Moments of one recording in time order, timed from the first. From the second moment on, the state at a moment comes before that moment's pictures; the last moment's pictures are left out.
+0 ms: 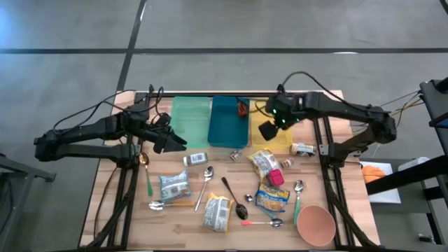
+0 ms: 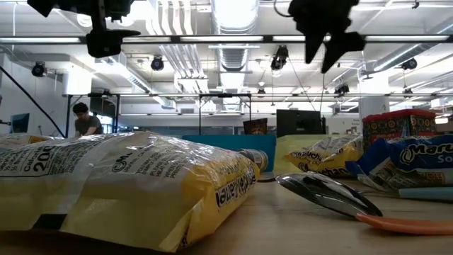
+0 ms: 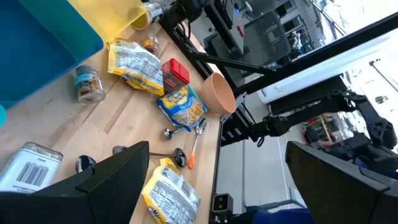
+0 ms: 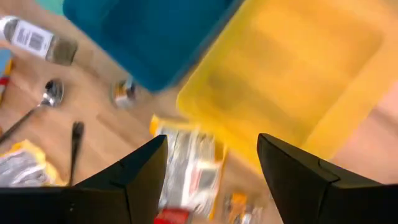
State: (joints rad) left arm 0.23 0.76 0.71 -0.34 0.46 -0.82; right arm -0.19 1.38 1.37 -1.19 0.08 0.81
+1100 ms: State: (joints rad) left arm 0.23 0.76 0.71 -0.34 0.46 -0.77; right arm 0.43 1.43 1.08 -1.02 0.16 1.60
